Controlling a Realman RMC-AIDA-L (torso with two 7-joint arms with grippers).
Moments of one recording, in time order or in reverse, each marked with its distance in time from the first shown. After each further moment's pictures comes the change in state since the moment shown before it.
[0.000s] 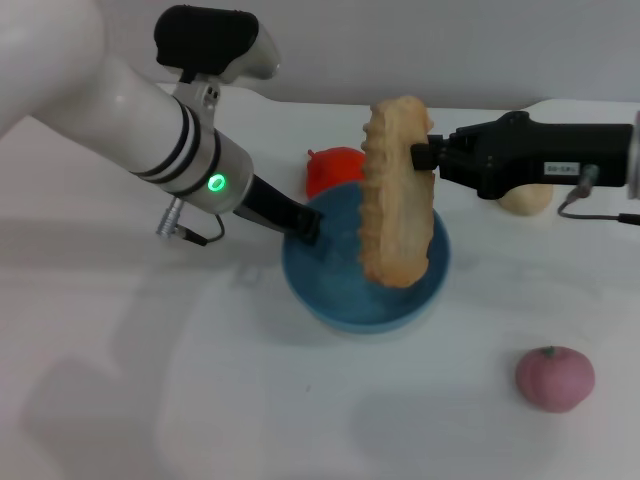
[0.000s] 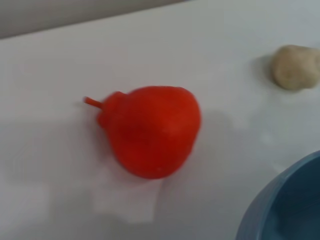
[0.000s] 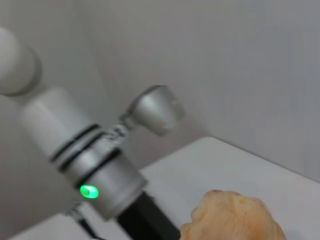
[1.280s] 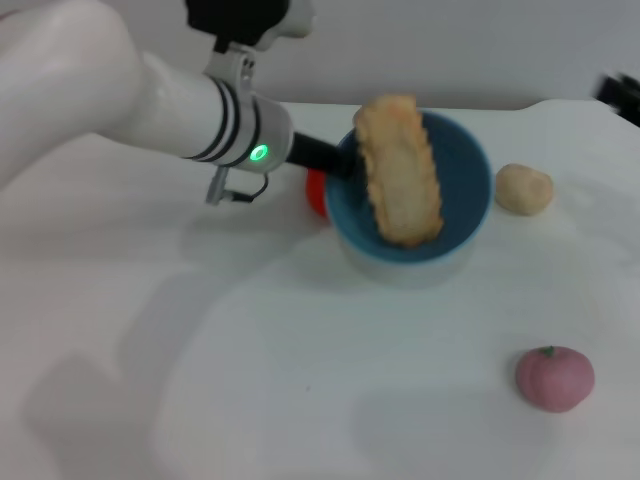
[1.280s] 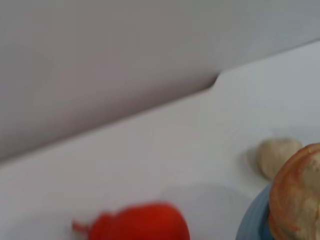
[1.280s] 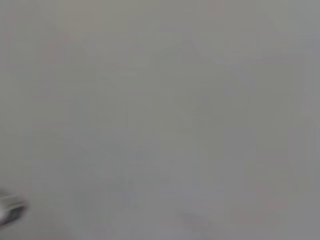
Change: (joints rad) left arm 0.016 0.003 0.149 0.023 -0.075 -0.333 0.033; right arm -0.205 -0.003 0.270 0.098 0.250 0.099 -0.110
